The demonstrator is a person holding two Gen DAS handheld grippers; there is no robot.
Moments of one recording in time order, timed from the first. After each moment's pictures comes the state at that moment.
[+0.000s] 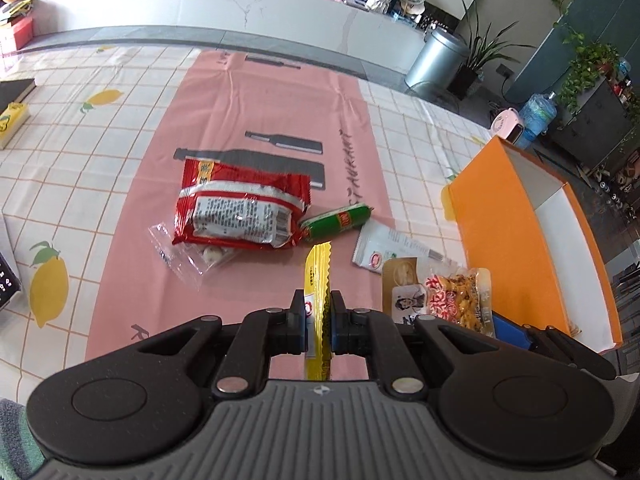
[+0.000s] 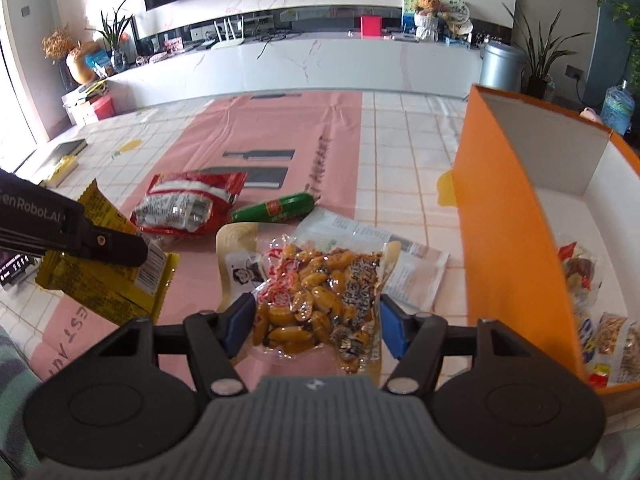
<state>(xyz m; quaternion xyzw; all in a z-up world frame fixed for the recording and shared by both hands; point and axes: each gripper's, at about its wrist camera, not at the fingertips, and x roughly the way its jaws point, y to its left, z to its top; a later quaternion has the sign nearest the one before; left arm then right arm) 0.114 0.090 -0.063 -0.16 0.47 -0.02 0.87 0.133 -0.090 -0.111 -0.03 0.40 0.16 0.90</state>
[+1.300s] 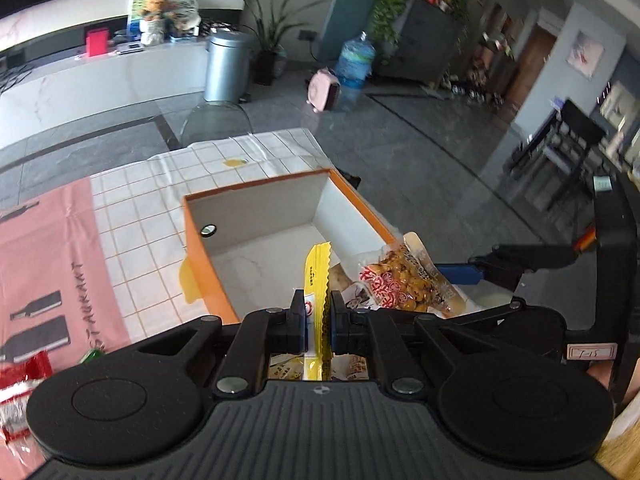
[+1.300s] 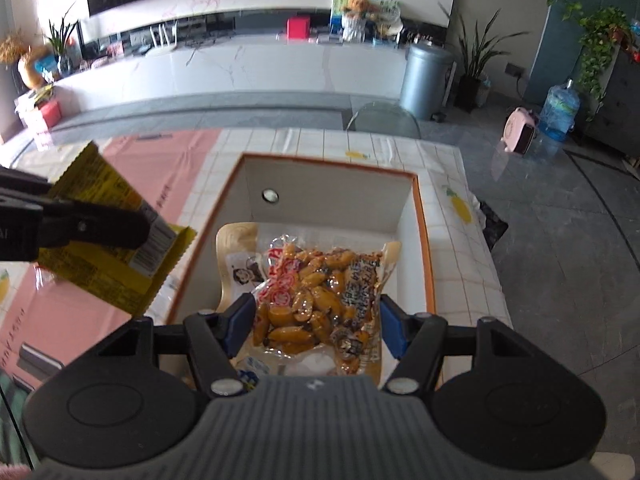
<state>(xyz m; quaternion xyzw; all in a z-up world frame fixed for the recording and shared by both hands) 0.198 -0.127 0.005 -0.01 0.43 -0.27 0.86 0.190 -0.305 -0.008 -0.07 0.44 0.10 0.89</state>
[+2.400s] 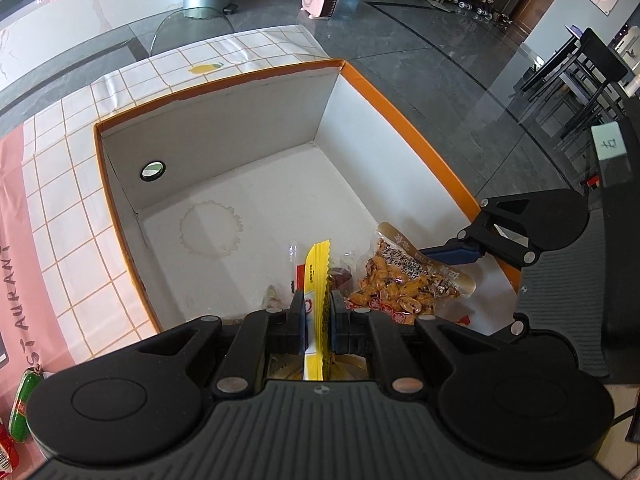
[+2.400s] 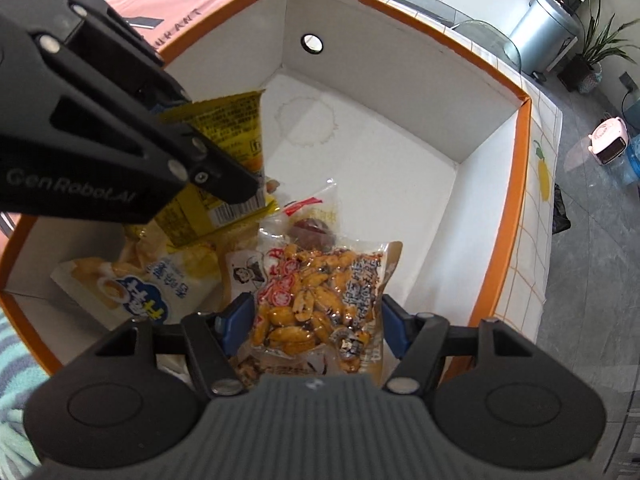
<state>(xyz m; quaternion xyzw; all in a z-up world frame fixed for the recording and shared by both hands) 0.262 -0.180 -0.084 0.03 0.54 -0.28 0.79 0.251 -0.297 -0.098 -0.23 0.56 0.21 0.77</state>
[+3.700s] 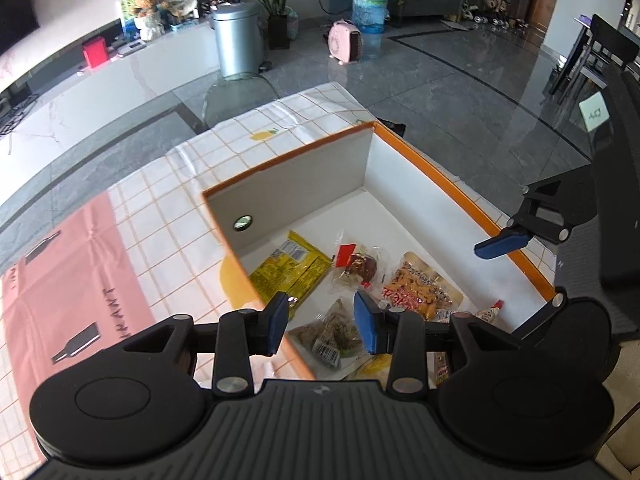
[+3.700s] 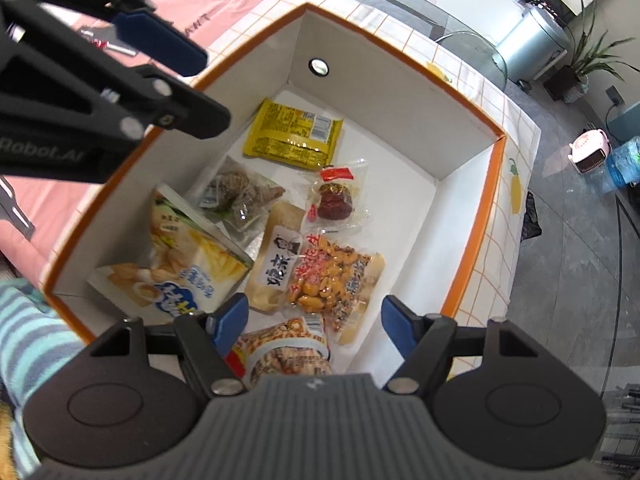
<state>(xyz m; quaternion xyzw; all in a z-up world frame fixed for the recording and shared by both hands) 0.220 -0.148 -0.011 0.11 0.46 -0.22 0.85 0.231 -0.270 -0.049 -0.25 0.56 0.18 0.77</state>
